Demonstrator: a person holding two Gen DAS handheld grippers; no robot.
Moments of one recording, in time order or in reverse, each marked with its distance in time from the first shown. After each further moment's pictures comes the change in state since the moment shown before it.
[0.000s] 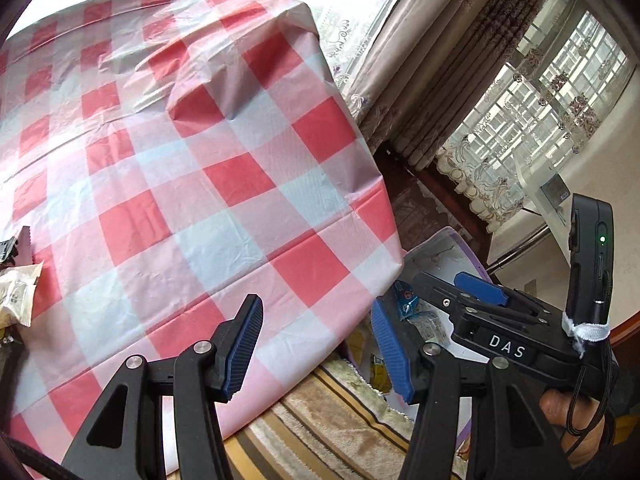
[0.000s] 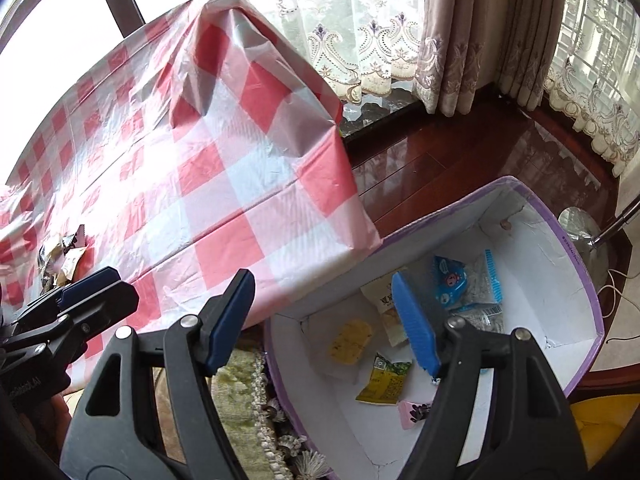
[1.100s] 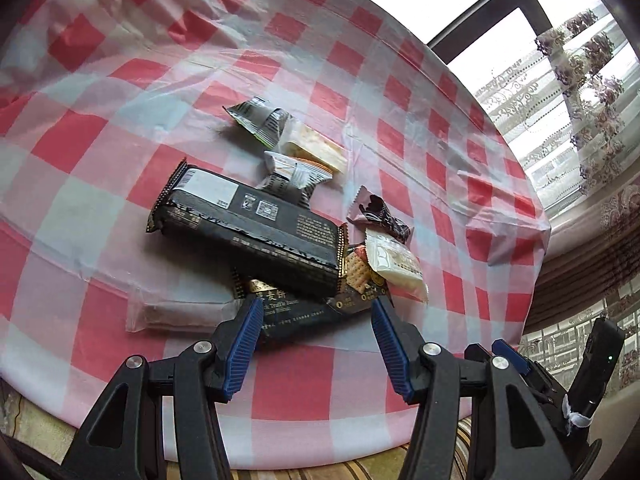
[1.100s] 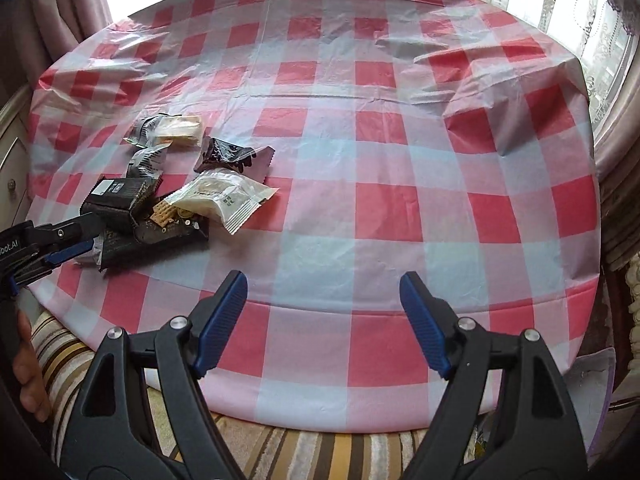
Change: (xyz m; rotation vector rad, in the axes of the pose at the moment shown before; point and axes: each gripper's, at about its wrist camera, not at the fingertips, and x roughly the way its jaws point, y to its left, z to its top) left arm -0.148 0.239 -0.120 -0.749 -0.298 0.240; right arm 0.028 0.241 -0.029 -0.606 0.003 0.195
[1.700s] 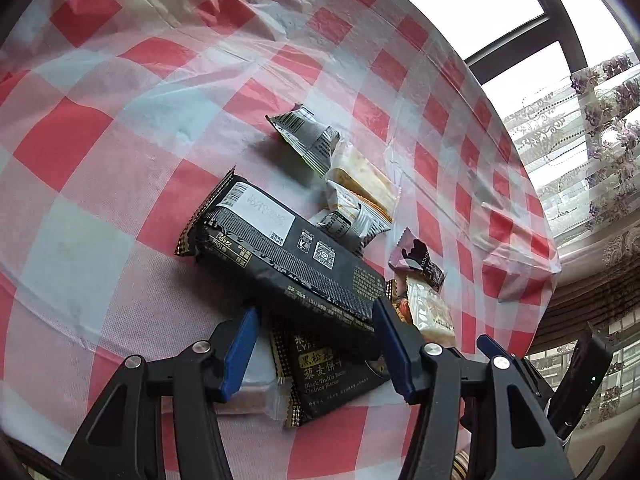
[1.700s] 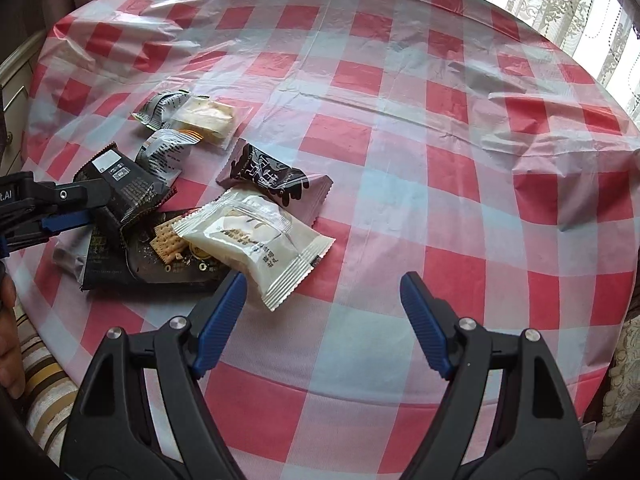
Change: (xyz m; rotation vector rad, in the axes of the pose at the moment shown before) left arm 0.025 0.034 0.037 -0.091 0.015 -0.022; right arm 0.050 0.041 0.034 -0.185 0.013 0.013
